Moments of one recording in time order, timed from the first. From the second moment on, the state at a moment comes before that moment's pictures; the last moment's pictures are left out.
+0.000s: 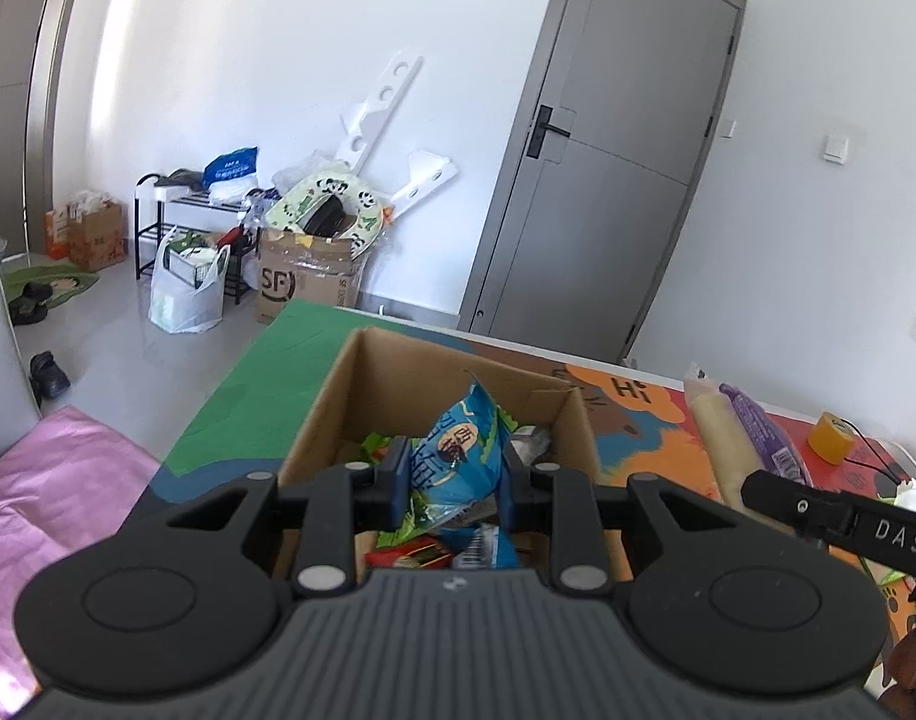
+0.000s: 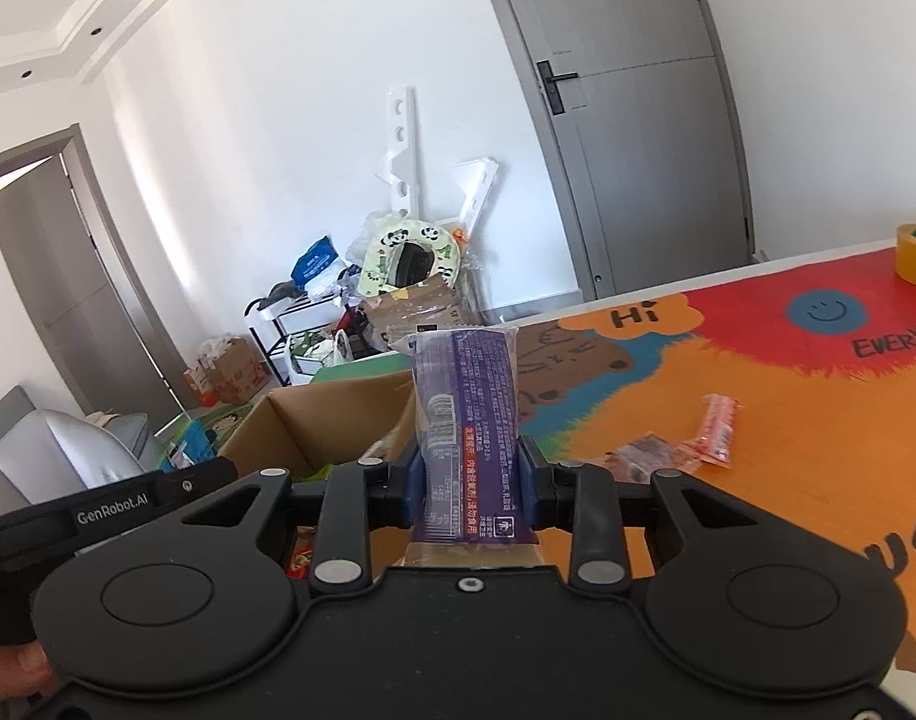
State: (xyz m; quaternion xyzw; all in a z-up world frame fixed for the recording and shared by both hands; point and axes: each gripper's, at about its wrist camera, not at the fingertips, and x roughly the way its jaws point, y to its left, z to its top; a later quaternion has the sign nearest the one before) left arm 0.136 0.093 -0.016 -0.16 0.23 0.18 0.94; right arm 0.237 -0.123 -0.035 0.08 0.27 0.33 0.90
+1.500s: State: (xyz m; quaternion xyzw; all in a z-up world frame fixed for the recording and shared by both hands) left arm 0.110 0.140 -0.023 -0.21 0.24 0.19 0.93; right arm 0.218 -0.070 -0.029 0.05 0.29 0.34 0.89
